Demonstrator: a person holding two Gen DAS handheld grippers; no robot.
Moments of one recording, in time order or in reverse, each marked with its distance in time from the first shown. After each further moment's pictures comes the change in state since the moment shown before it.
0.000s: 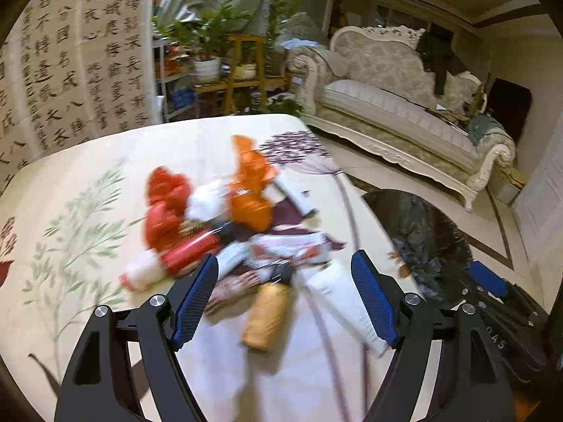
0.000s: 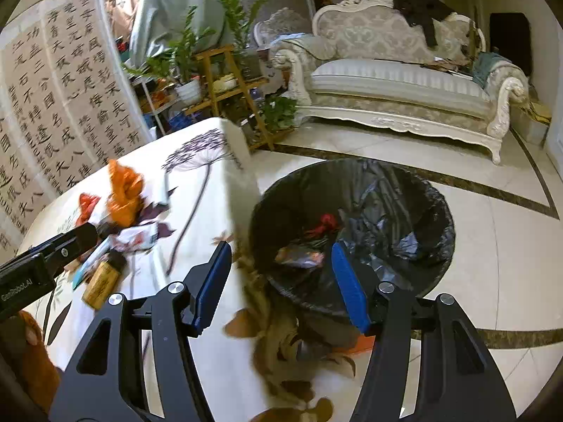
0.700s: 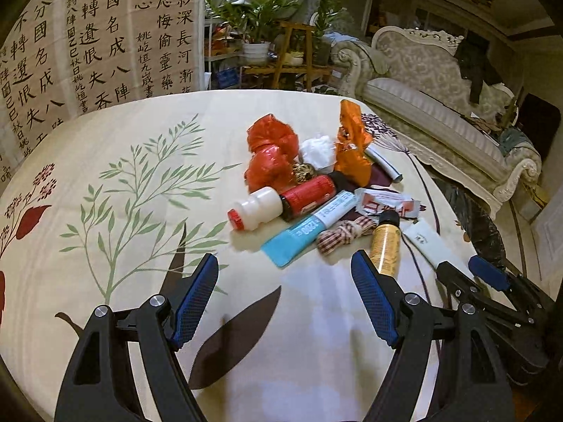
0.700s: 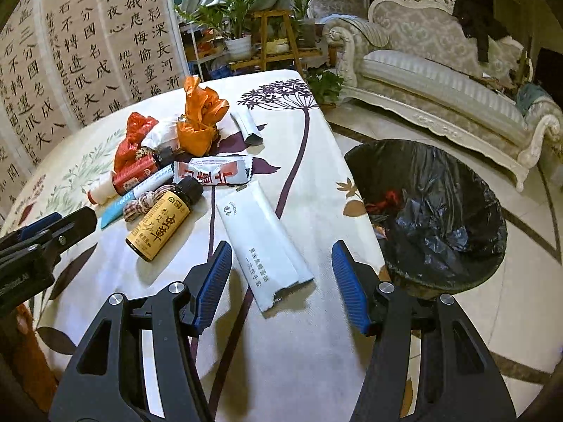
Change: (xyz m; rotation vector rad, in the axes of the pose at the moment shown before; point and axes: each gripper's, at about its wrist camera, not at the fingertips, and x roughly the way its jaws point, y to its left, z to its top) left arm -0.011 0.073 -0.038 -0.101 0.038 0.093; right arm 0.020 0.084 -0.028 -0.198 0.113 0.035
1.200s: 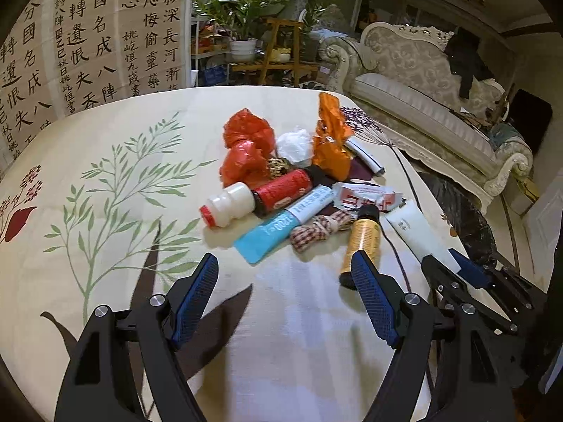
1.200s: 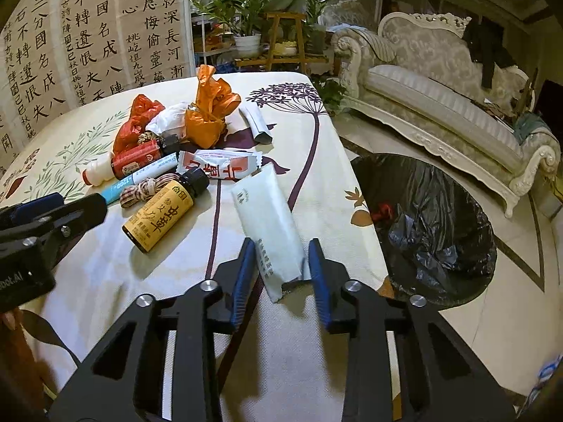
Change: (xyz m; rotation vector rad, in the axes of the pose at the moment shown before) left arm 0.004 -0.015 -0.002 0.023 0.013 -0.047; right arm 0.001 0.010 -0.003 -0.092 -0.021 -0.038
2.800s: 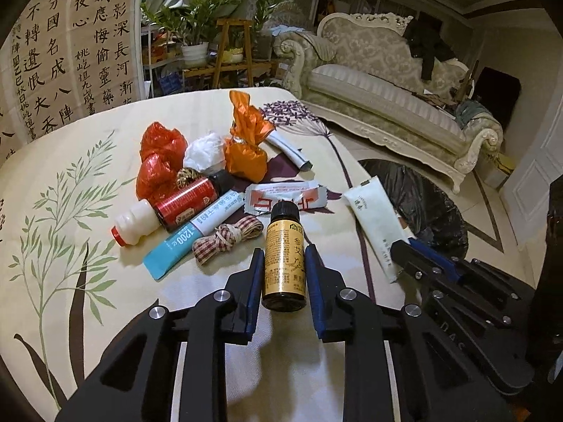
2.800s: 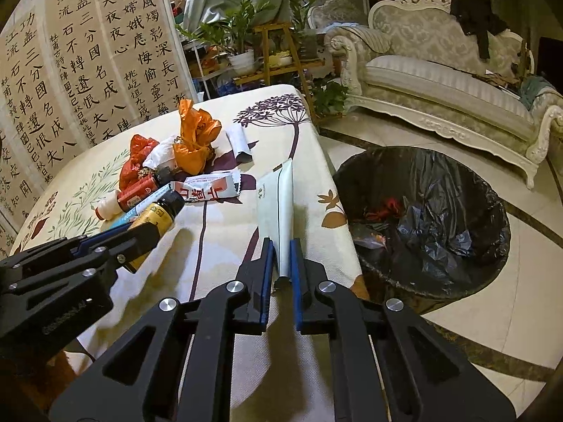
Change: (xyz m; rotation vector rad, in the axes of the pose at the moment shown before) left arm 0.004 -0.053 0.004 0.109 0.004 -0.114; right arm -0.009 -0.037 -0.001 0.147 -0.043 0.111
